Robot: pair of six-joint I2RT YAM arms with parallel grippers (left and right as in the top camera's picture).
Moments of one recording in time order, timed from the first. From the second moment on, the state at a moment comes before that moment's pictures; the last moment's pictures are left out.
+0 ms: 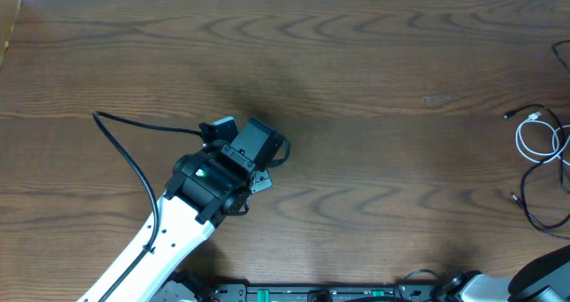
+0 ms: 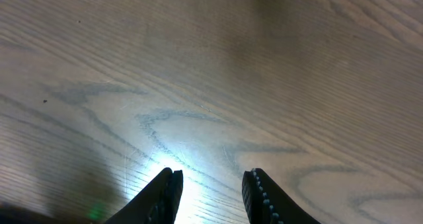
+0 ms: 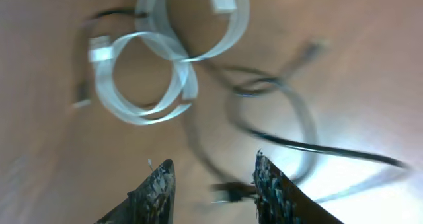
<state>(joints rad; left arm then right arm) -0.64 1.21 1.14 -1.20 -0.26 -0.96 -0.81 1.54 1.23 -0.85 0.04 0.34</state>
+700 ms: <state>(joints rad) -0.64 1.21 1.14 -1.23 -0.26 -0.96 -0.81 1.75 1.23 -0.83 0.17 0.44</state>
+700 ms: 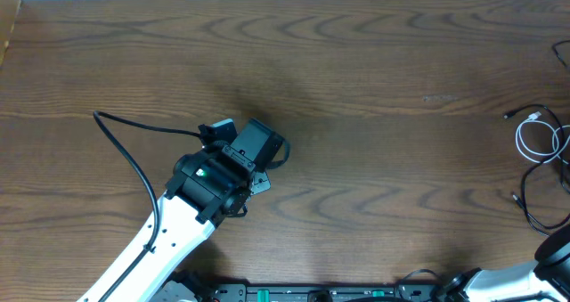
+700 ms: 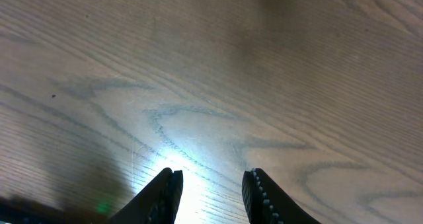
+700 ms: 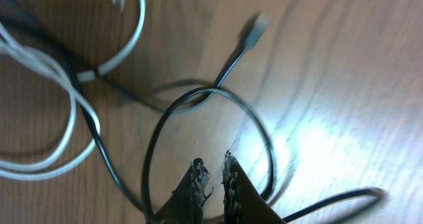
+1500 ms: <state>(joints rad) -0.64 1.21 1.14 -1.22 -0.26 -0.96 -0.69 1.77 1.03 -0.74 0.03 0.42</state>
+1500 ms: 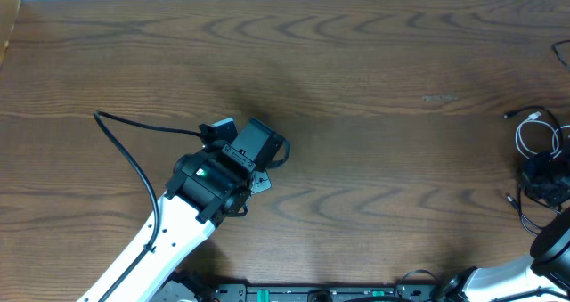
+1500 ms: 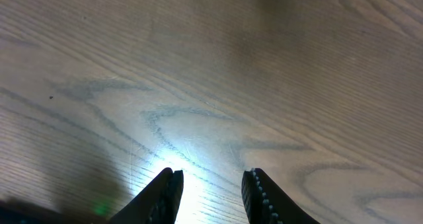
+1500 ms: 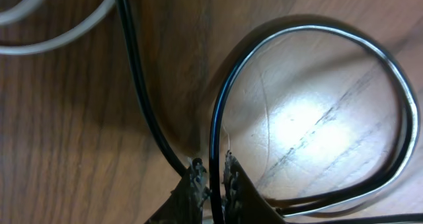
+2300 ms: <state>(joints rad) -0.64 1.23 1.14 -1.09 -0.26 -0.96 -0.63 1.38 1.14 -0.61 -0.33 0.28</state>
